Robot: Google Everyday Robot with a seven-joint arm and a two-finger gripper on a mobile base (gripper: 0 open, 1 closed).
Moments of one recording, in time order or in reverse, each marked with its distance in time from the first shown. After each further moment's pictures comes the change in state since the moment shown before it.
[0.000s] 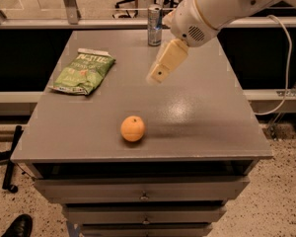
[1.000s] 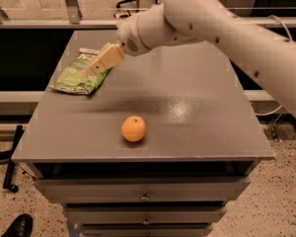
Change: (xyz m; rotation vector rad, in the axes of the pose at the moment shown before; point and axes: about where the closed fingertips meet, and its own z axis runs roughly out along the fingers) arm -0.091 -0.030 0.135 0.022 -0.337 0.114
